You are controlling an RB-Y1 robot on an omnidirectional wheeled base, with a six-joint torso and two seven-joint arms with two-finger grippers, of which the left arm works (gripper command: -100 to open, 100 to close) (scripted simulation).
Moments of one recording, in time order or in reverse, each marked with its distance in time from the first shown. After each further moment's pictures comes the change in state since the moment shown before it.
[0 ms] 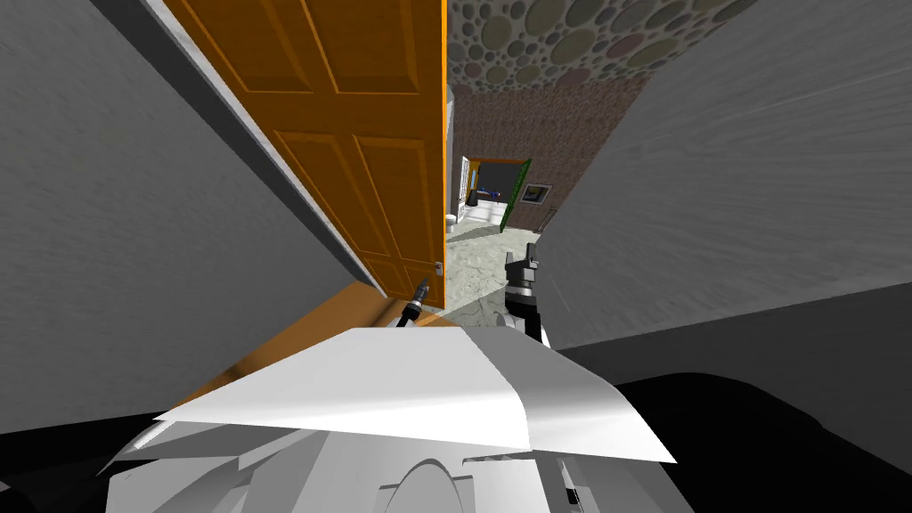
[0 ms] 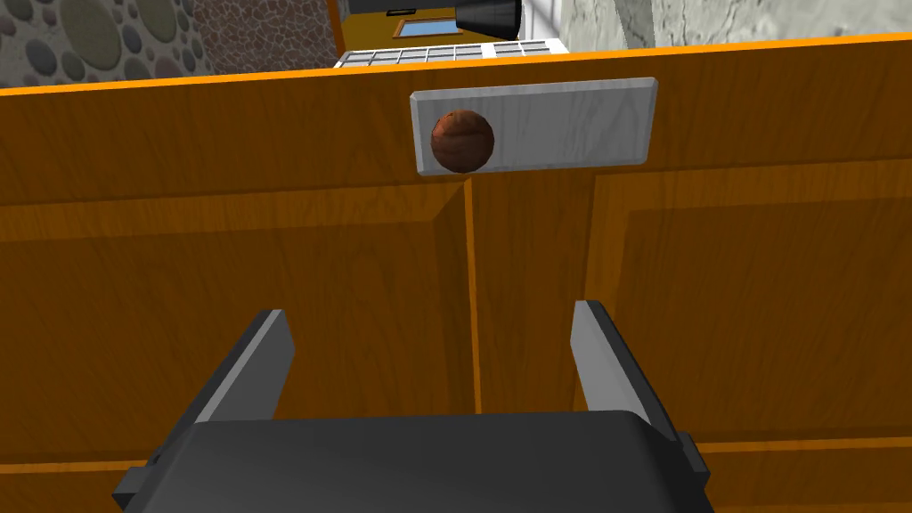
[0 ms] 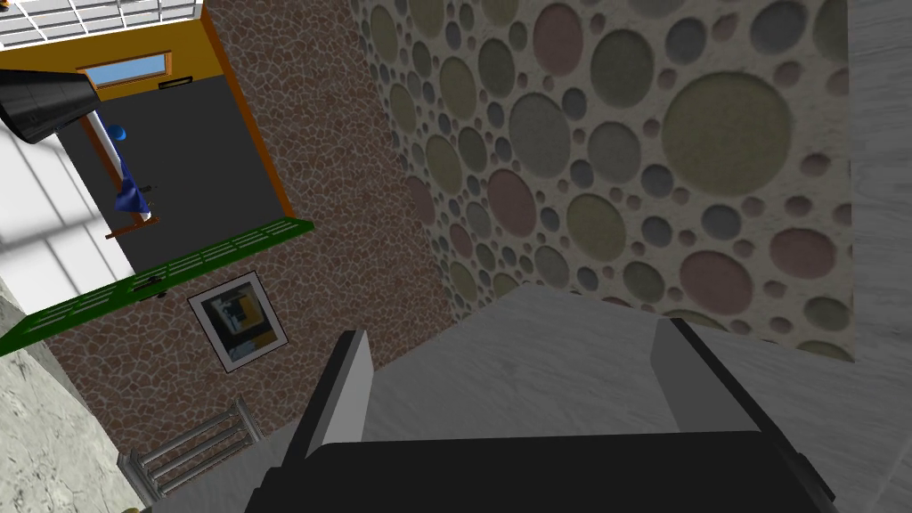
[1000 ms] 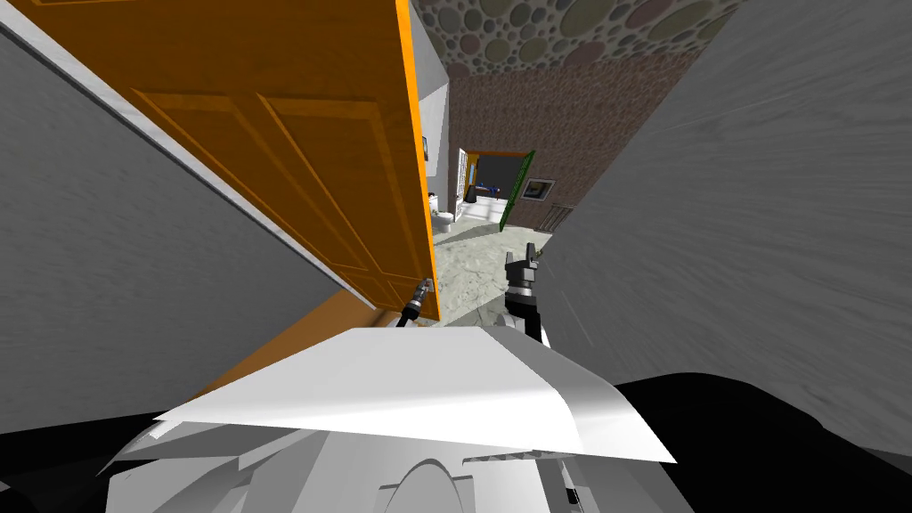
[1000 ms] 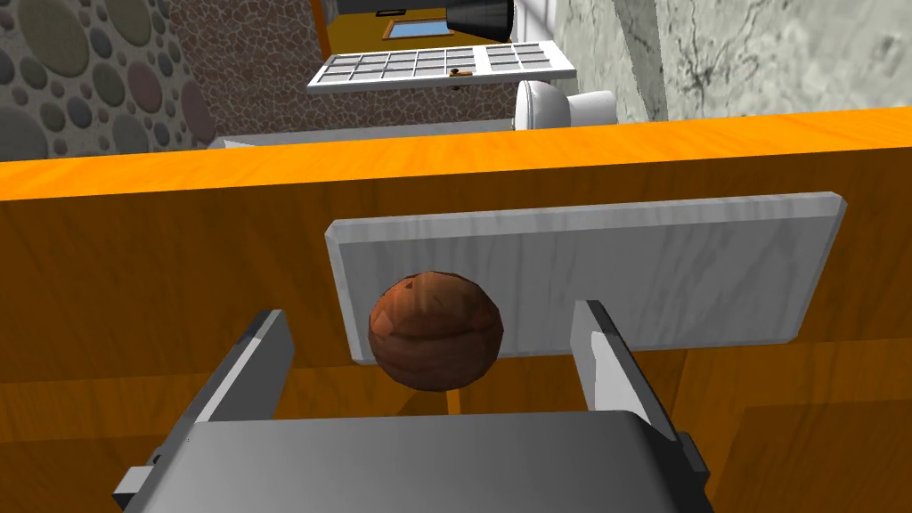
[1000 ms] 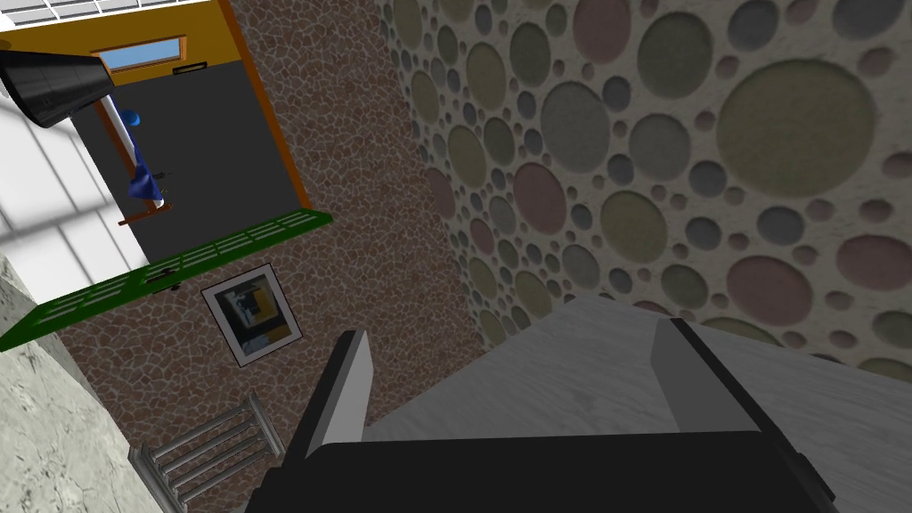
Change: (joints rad) arm -0.002 -0.005 0.015 0.004 0.007 -0.013 -0.014
